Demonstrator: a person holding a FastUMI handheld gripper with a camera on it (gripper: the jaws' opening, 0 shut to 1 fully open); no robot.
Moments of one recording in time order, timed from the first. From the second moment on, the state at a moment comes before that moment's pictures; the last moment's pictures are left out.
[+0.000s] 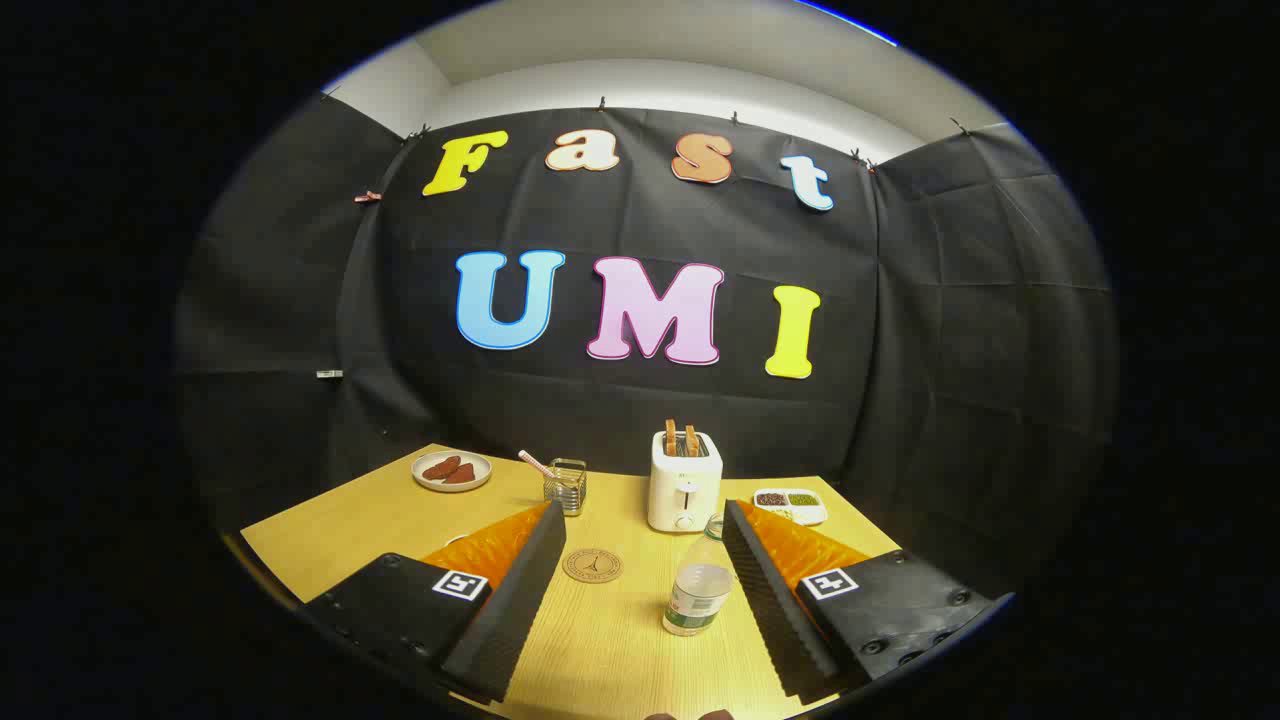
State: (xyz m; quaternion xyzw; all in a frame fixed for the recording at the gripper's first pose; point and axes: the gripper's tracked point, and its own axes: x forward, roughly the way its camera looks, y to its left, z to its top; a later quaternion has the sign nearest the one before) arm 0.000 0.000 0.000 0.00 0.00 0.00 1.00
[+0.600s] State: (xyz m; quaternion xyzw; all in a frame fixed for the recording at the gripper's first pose) arm 0.009 -0.010 -0.009 0.01 0.02 -0.01 1.00
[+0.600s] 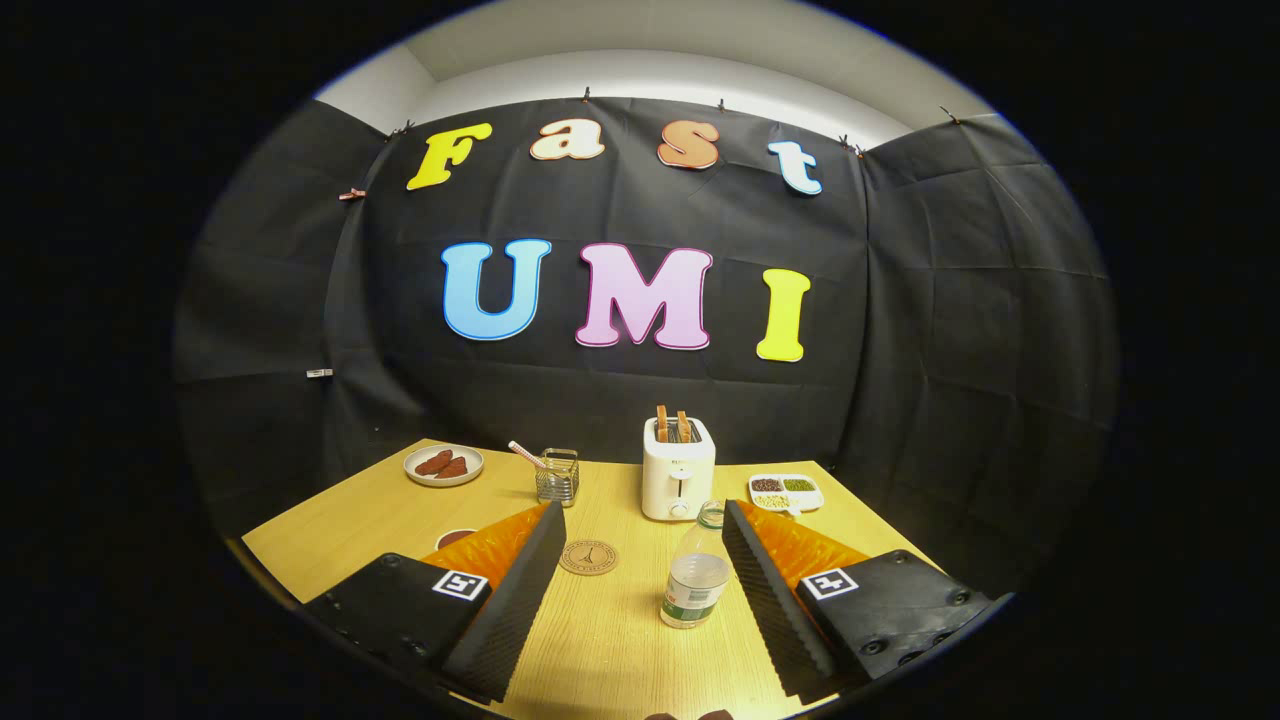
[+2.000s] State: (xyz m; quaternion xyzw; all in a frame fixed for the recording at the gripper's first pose) arm 0.103 -0.065 -0.075 0.02 0.04 0.04 1.00
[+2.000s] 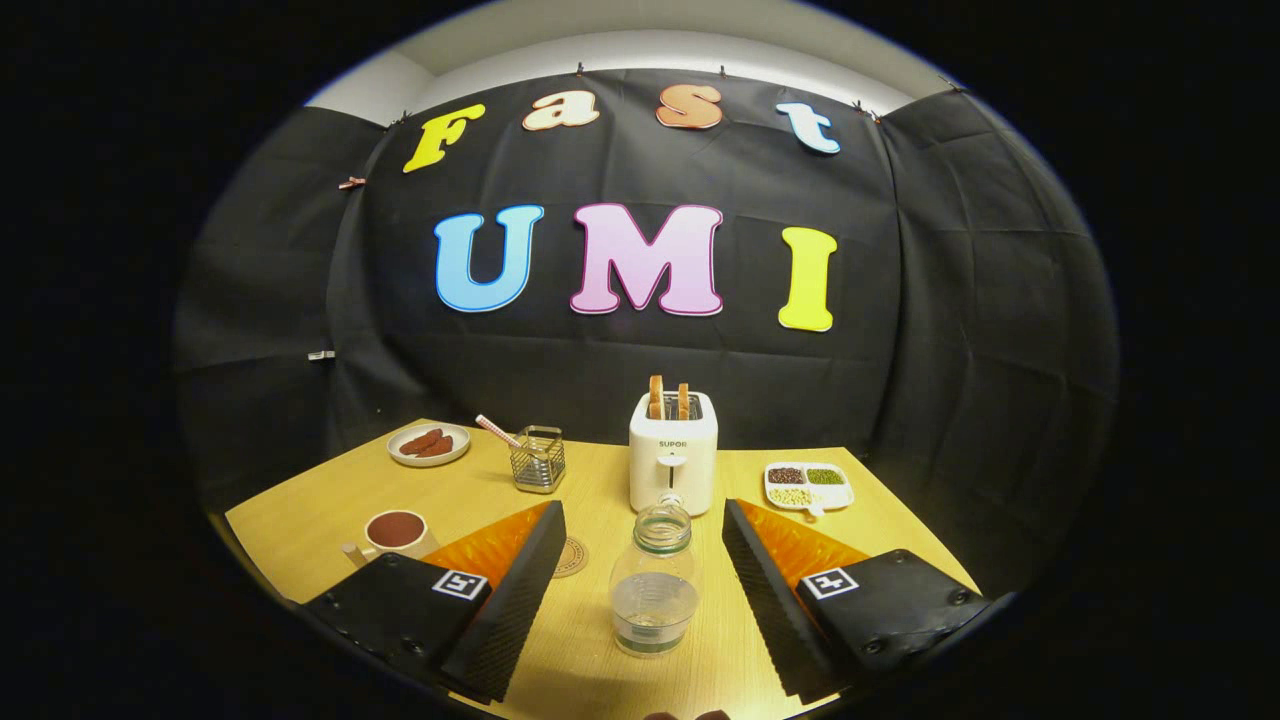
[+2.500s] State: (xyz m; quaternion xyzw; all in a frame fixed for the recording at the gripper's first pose) arm 0.120 -0.072 -0.135 0.03 0.08 0.02 1.00
